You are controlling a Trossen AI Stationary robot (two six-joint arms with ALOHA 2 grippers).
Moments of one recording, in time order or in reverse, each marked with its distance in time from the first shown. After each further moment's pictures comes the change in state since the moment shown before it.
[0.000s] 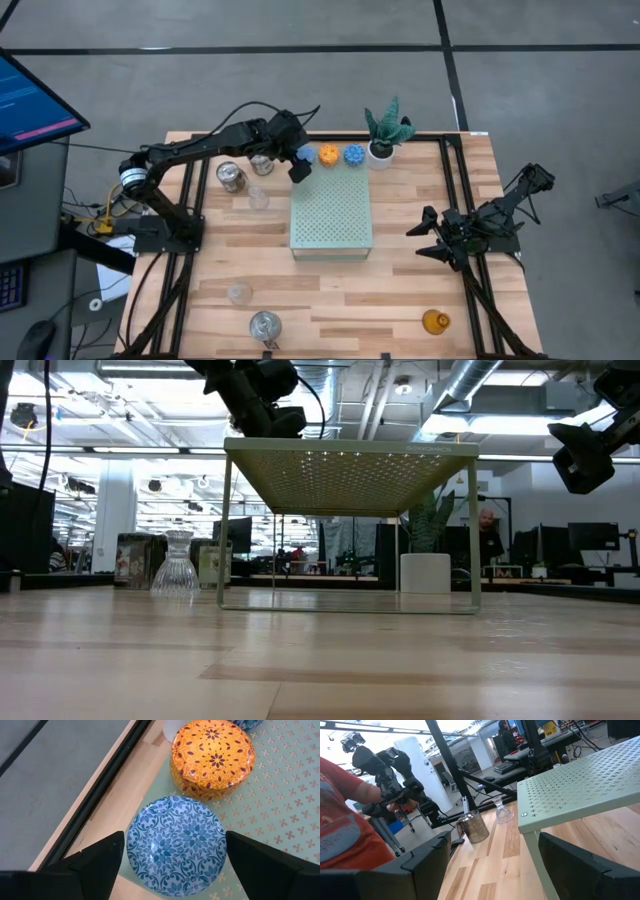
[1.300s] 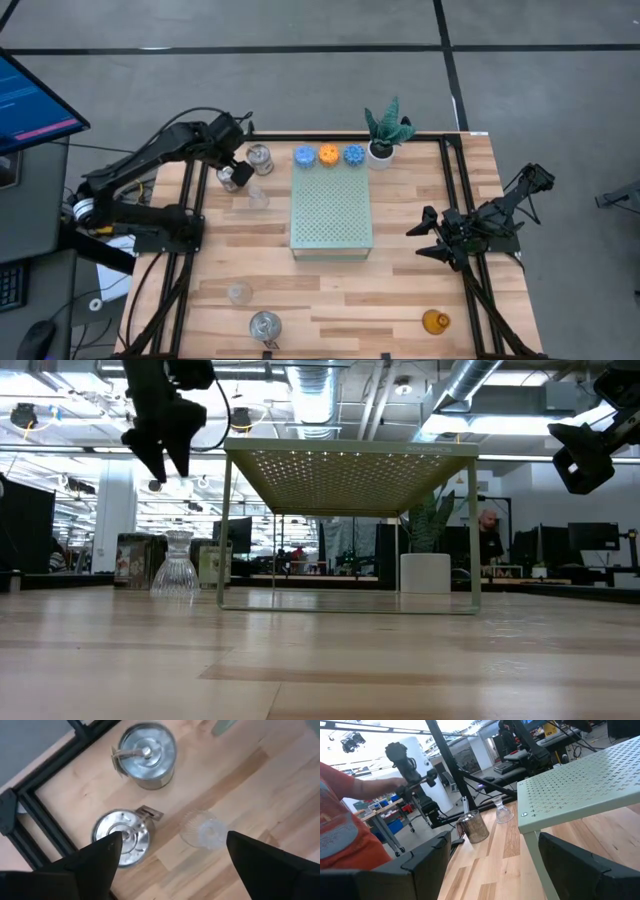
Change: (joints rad) left arm 0.193 -0.439 -0.224 -0.540 -0.066 -0.252; right arm 0.000 0.000 0.000 0.000 0.000 0.000
